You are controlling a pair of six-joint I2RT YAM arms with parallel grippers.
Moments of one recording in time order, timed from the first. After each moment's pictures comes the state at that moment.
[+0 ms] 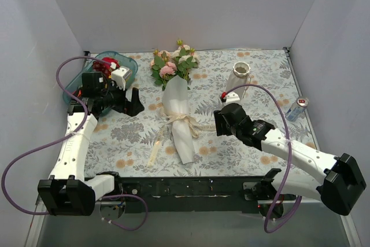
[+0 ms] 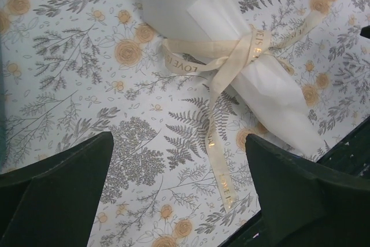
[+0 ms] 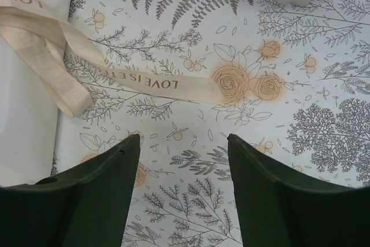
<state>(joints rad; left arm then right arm) 0.01 1.13 1.12 -0.75 0.58 0.22 0.81 1.09 0.72 -0.43 0.36 0.39</state>
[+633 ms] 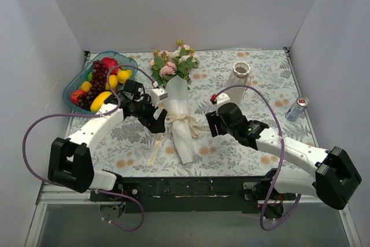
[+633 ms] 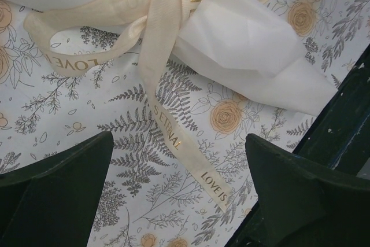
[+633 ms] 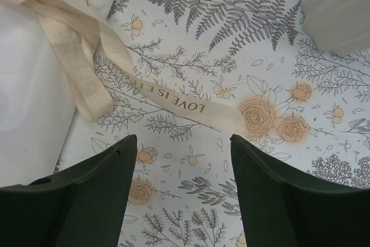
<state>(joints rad) -0.33 1.35 0.99 -0.67 0.56 0.32 0.81 1.18 0.70 -0.25 0.26 0.22</state>
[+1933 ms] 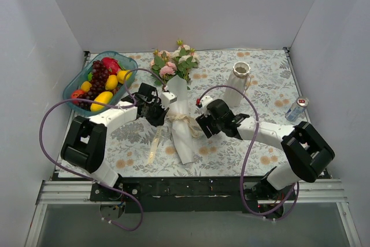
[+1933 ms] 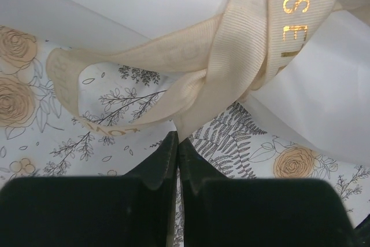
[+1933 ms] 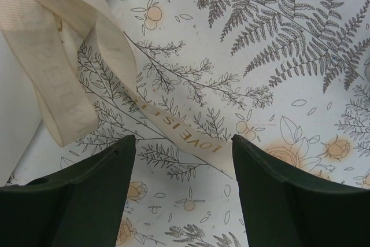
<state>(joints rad) -0.42 1.58 0.94 -0.40 0.38 0.35 0.77 1.46 0.75 -0.13 0.11 0.00</state>
